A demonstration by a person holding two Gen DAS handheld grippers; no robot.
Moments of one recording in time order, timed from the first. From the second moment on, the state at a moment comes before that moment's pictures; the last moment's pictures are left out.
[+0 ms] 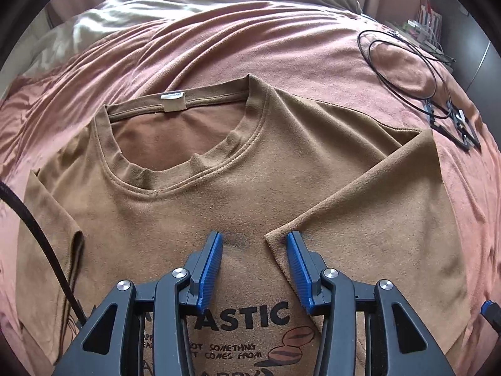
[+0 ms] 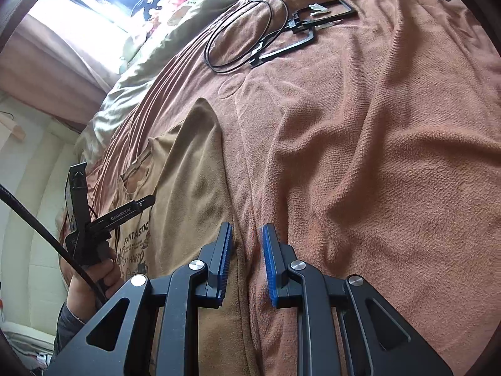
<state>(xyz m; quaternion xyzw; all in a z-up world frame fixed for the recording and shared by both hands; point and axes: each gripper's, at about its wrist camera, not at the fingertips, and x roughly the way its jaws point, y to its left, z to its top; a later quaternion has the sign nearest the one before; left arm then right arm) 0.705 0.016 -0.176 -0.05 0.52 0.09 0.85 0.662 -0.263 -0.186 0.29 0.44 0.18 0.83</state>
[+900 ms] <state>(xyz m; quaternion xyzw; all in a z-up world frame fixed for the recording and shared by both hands) 0.774 -0.114 -0.162 -0.01 0.50 -0.09 0.86 0.615 -0.328 -0.179 0.35 0.38 0.09 0.85</state>
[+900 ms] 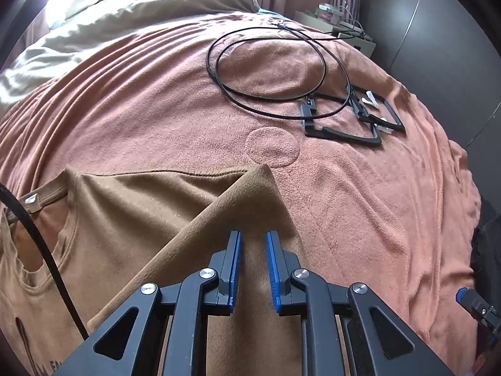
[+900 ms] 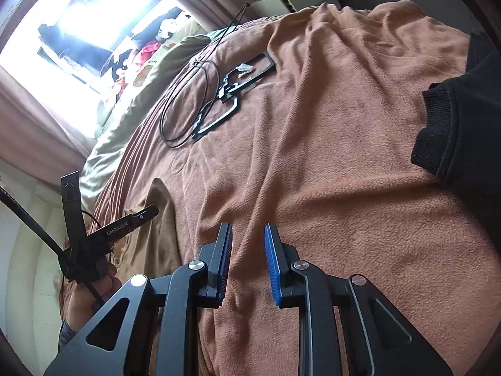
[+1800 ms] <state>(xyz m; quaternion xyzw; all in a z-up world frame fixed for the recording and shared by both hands) 0.761 -0.088 -0.123 -0.04 0.48 -0.06 0.87 0.606 -0.323 -0.160 0.35 0.38 0.11 0.85</state>
